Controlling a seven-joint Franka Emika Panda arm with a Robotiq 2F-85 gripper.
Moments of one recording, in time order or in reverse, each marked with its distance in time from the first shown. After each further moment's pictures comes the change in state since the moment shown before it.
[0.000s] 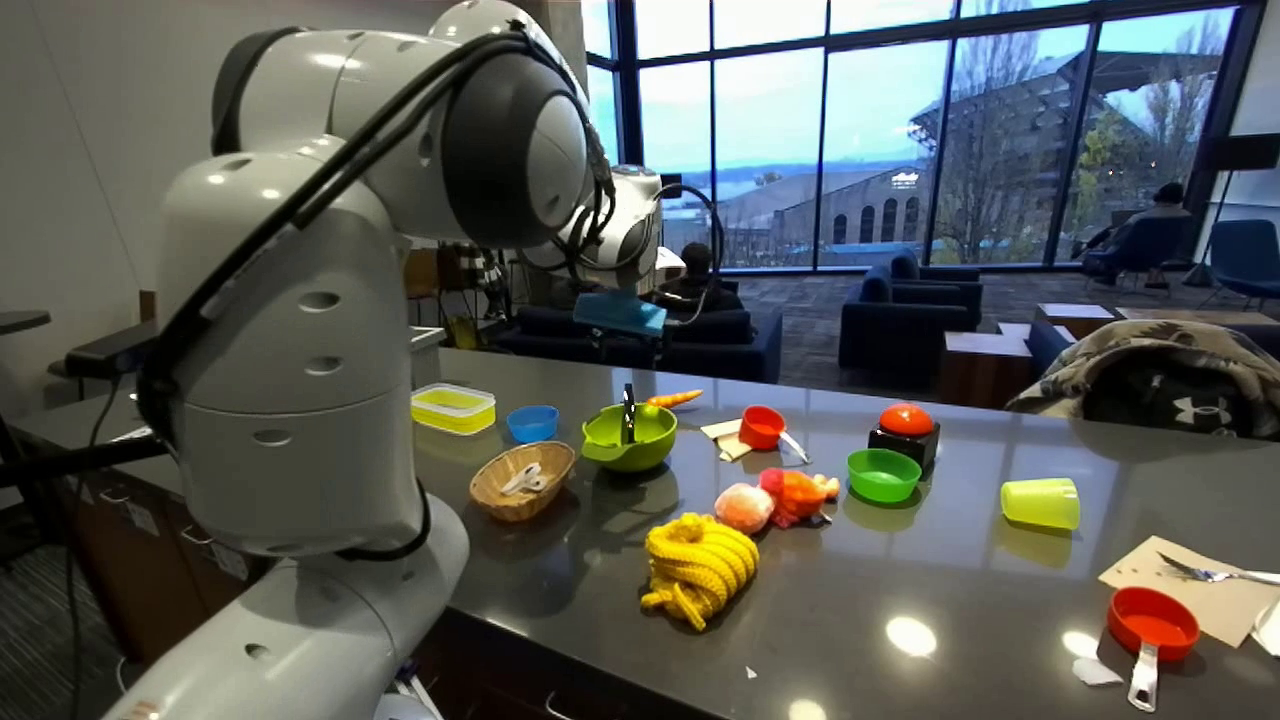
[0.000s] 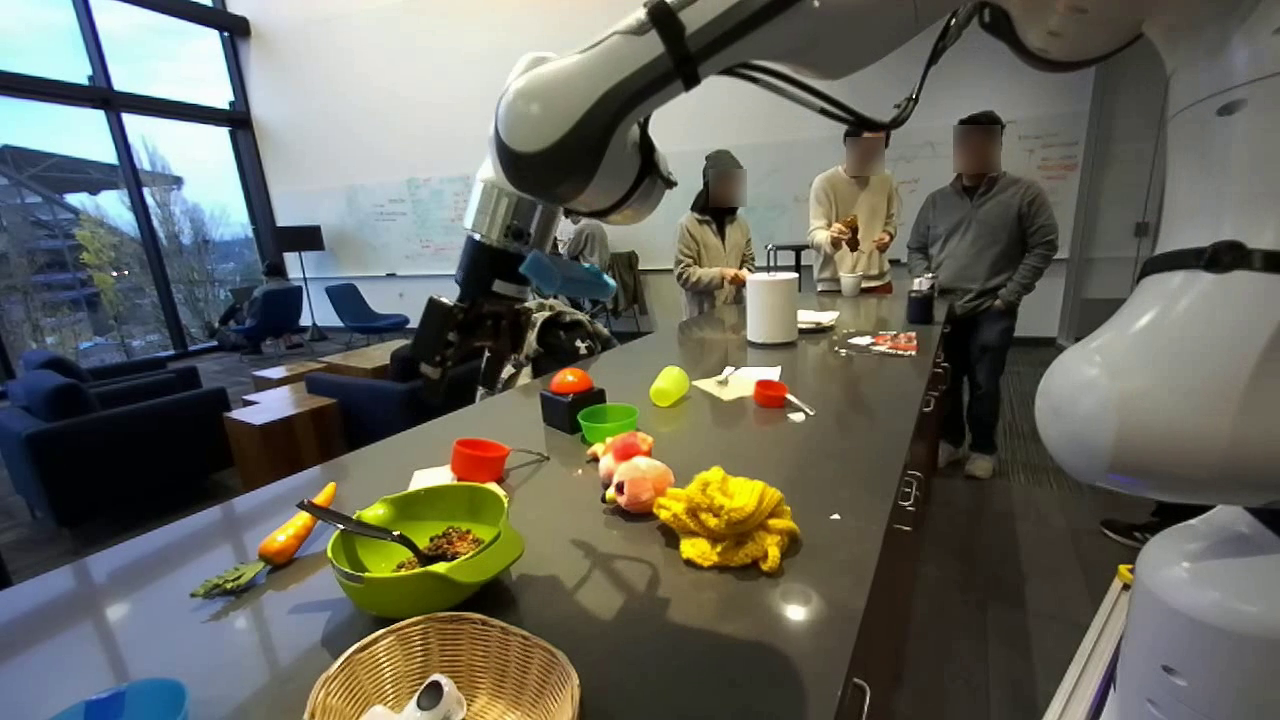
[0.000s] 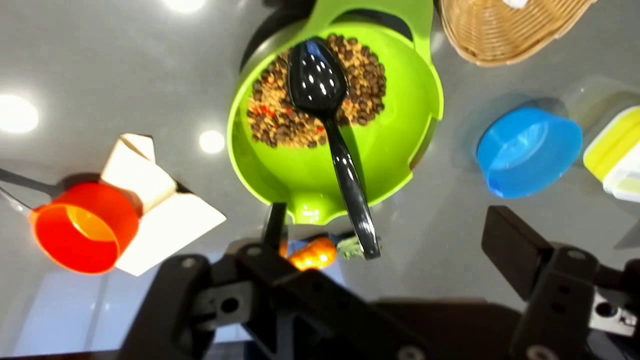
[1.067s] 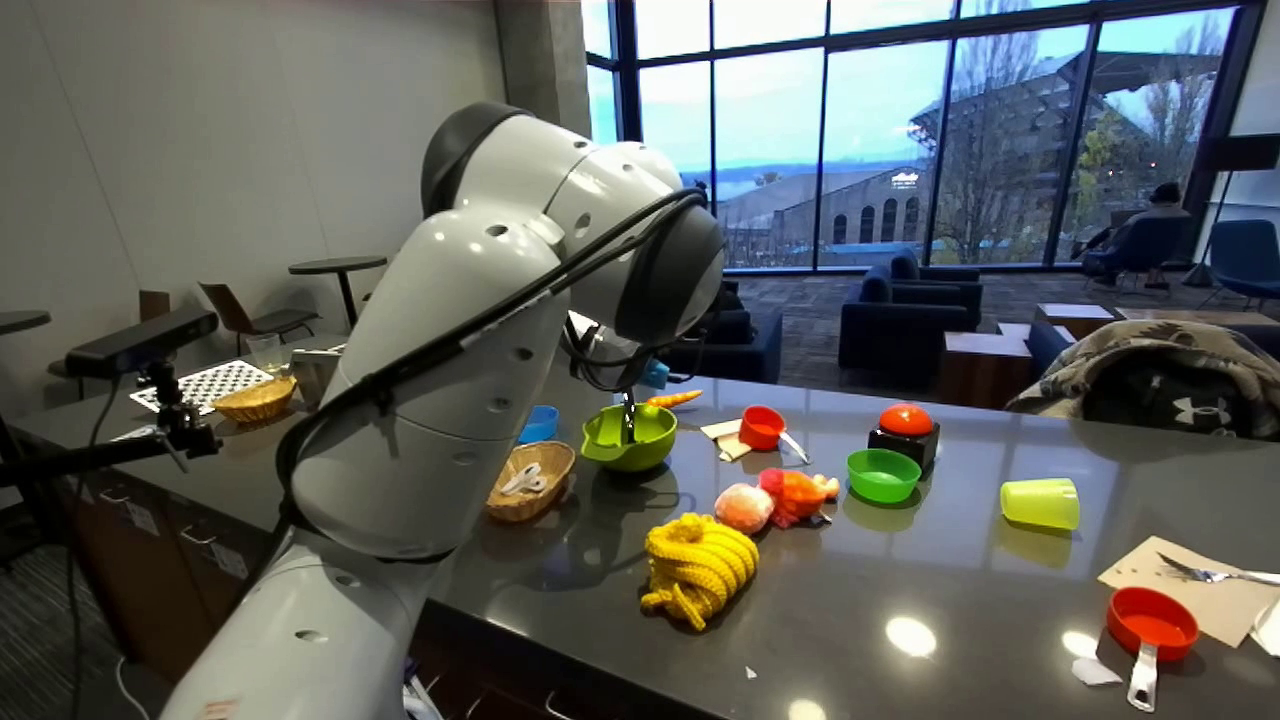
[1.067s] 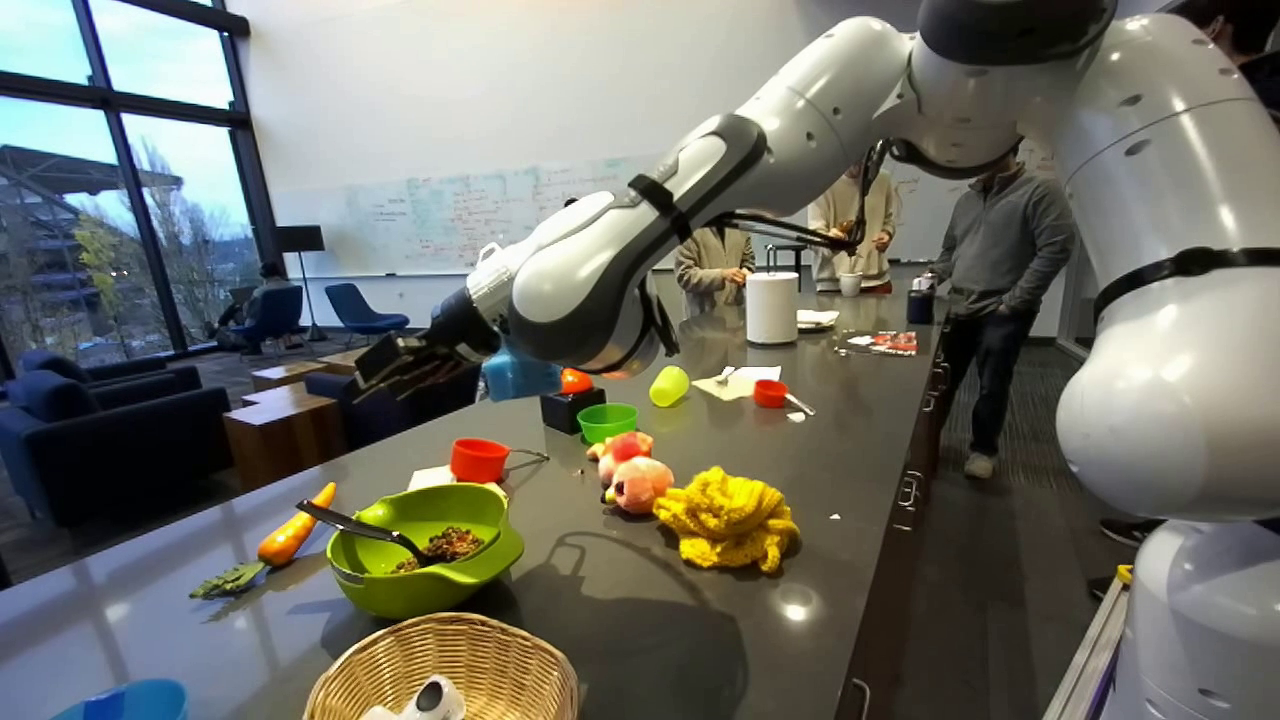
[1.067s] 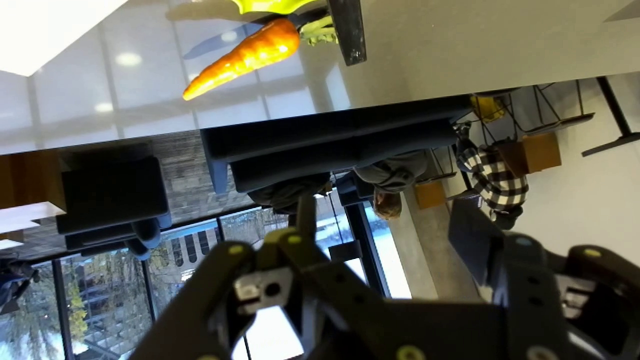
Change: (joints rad) arm 0.381 0.342 -0.320 -0.118 -0.110 0.964 -0.109
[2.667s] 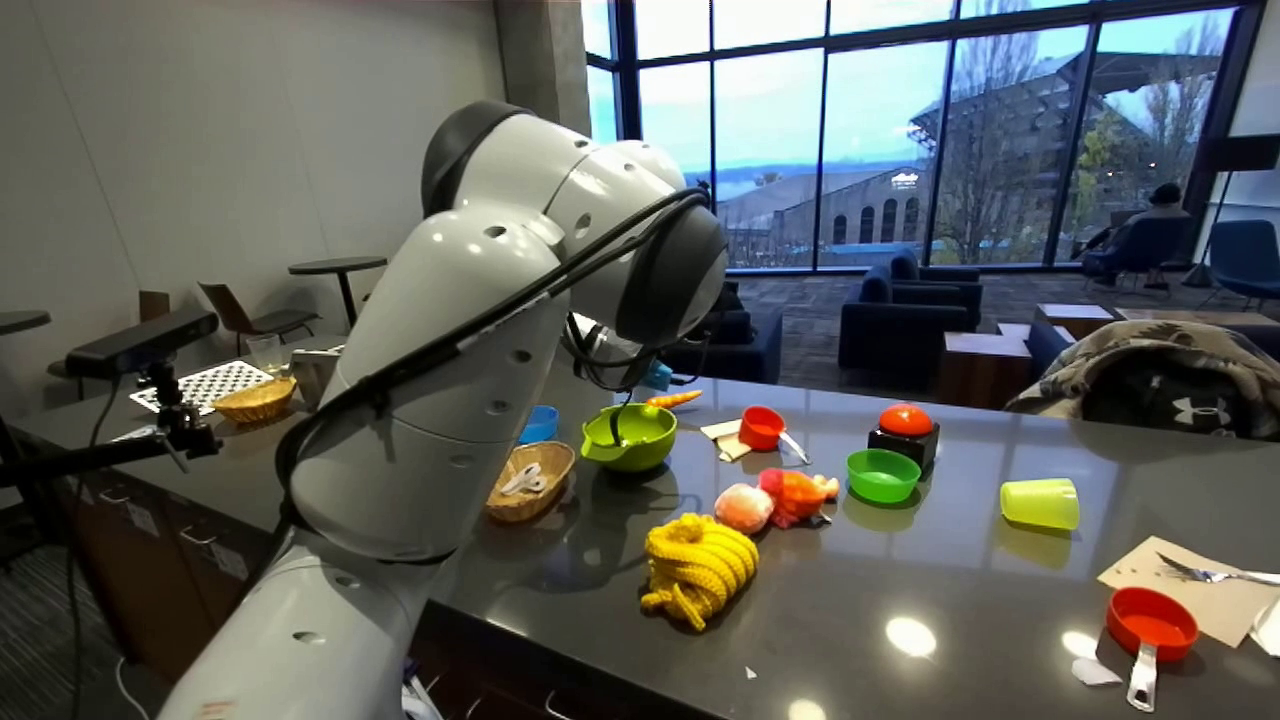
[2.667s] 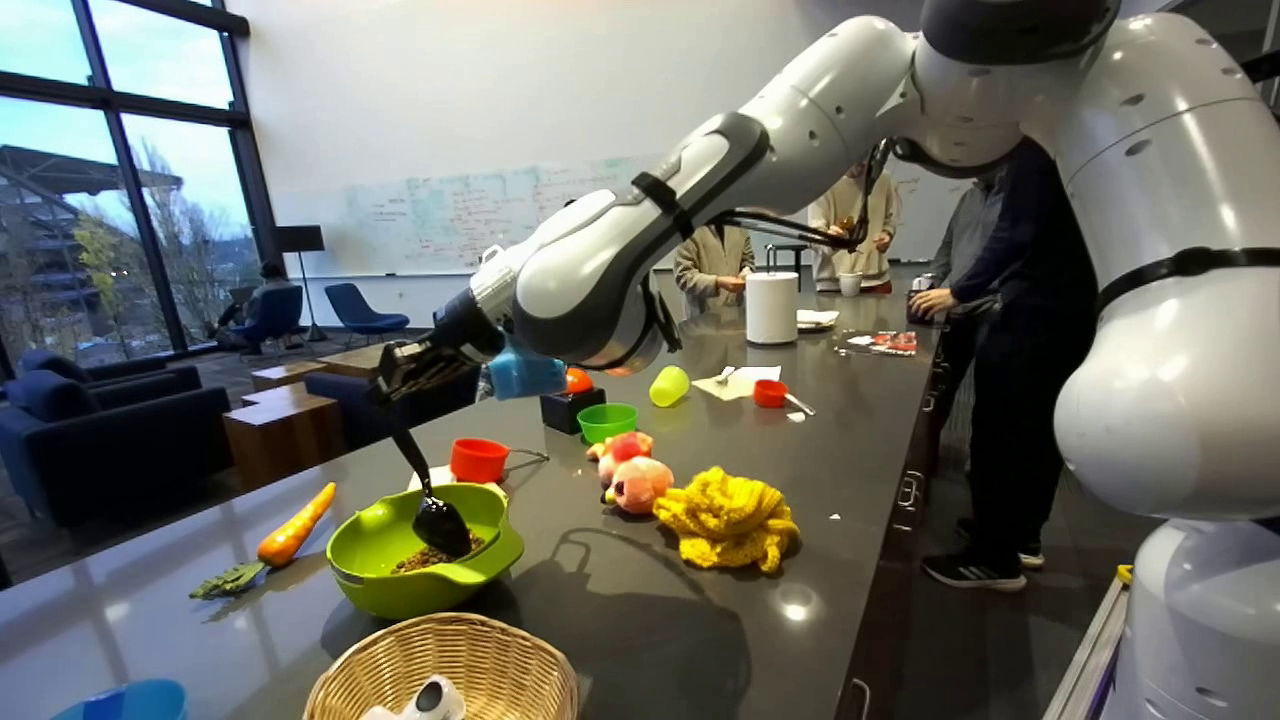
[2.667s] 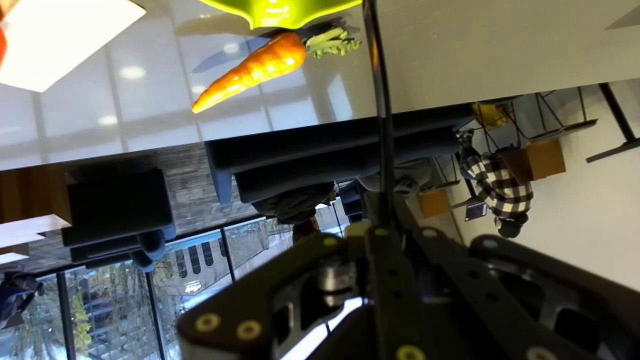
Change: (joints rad) arm -0.021 -0.002 0.008 -0.001 0.000 -0.033 0.008
